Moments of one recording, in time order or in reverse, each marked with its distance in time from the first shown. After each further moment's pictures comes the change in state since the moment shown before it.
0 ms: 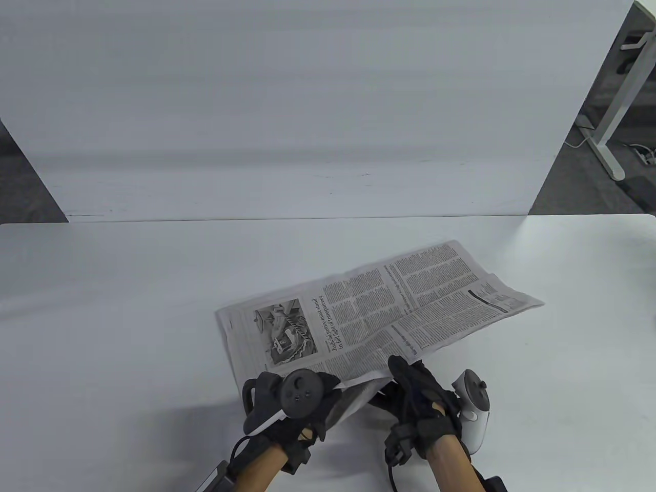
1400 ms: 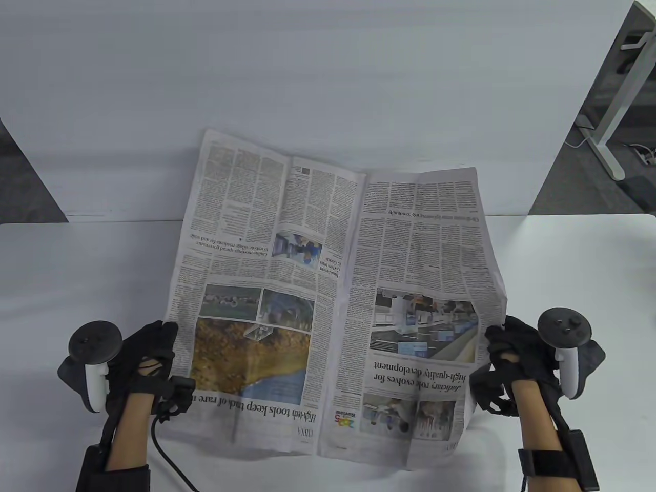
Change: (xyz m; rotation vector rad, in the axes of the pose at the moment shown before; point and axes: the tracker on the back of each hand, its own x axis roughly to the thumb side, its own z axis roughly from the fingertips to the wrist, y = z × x) left_hand -0.237 0.119 0.049 0.319 0.781 0.447; right_hand 0.152 -0.124 0.000 -0.703 0.017 0.960
